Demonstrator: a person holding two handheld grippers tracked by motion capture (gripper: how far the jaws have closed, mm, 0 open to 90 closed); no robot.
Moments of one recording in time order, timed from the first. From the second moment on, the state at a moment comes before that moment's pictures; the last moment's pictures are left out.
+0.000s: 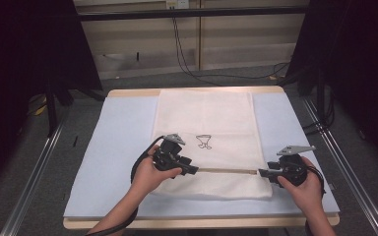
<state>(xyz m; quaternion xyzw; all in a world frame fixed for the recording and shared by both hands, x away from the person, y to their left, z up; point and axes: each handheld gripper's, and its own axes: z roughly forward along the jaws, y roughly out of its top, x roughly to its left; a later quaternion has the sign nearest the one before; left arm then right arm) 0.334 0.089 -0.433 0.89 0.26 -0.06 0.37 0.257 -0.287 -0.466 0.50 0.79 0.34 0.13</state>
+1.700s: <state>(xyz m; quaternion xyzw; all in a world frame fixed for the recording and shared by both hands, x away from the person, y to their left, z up) 0.325 -0.014 -0.474 0.88 0.30 -0.21 0.31 0.237 -0.216 -0.473 0.31 0.87 0.36 0.12</state>
